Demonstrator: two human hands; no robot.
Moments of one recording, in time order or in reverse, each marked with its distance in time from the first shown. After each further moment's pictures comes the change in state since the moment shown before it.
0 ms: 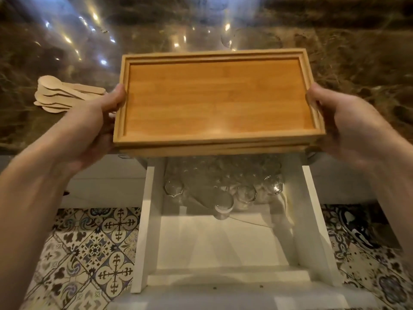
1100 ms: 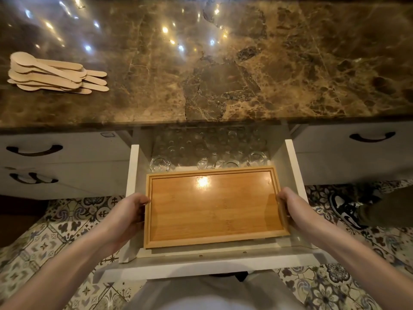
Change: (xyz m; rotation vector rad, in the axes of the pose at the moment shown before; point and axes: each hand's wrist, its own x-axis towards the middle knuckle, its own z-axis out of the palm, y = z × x) left_hand -0.064 -0.177 0.031 0.019 -0.080 -0.558; right_hand -0.058 0.194 -0.036 -0.288 0.008 0.589
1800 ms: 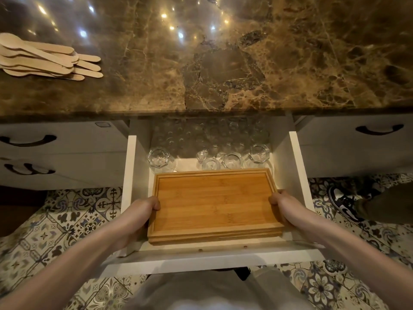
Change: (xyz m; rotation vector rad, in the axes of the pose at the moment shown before) left_hand 0.026 -0.018 0.008 0.193 -0.022 -0.145; right_hand 0.031 0.011 0.010 -0.231 0.053 0.091
